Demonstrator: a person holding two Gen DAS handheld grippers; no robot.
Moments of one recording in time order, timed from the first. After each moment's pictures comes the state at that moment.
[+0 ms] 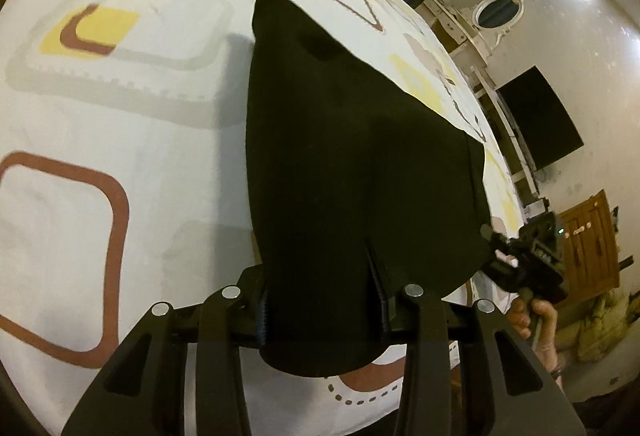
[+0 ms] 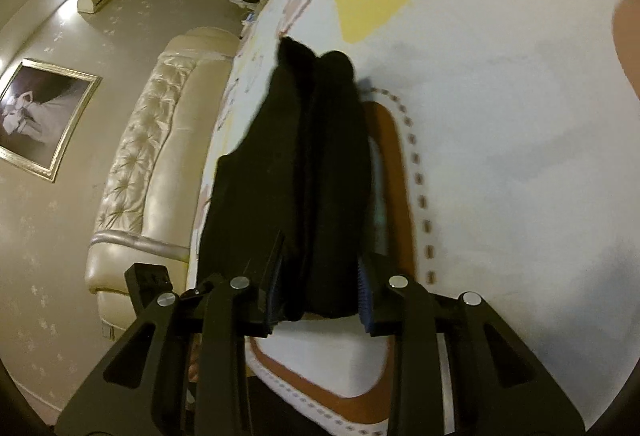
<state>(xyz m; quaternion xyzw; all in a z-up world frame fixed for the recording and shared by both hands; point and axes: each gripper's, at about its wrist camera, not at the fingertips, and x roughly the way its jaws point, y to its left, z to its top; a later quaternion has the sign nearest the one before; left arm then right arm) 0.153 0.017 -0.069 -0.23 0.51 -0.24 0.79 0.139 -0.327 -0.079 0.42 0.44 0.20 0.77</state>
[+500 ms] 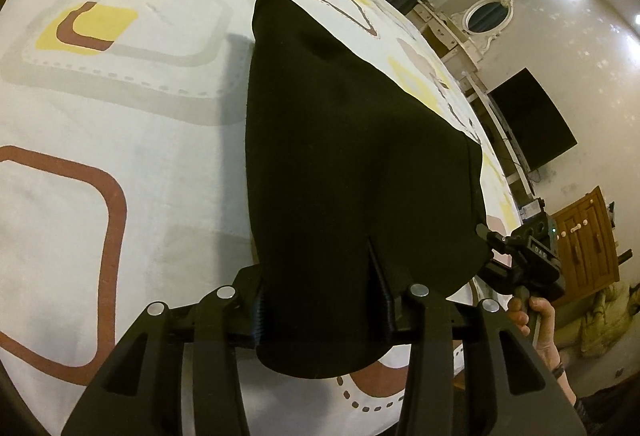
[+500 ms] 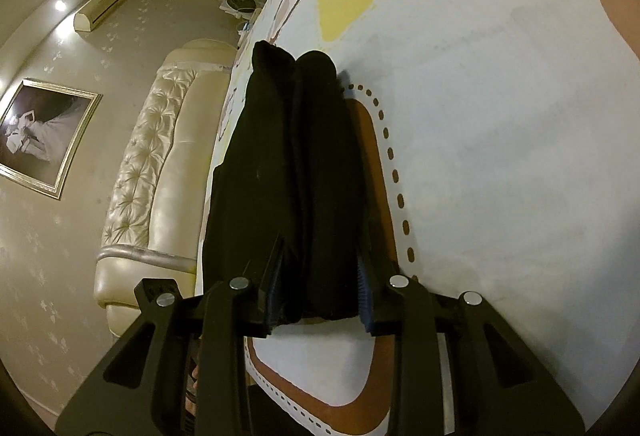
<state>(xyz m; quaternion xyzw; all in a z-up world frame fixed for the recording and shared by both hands) 0.144 0.019 -0.077 -0.23 0.49 -0.25 0.80 0.138 -0.330 -0.091 0.45 0.43 0.20 0.76</state>
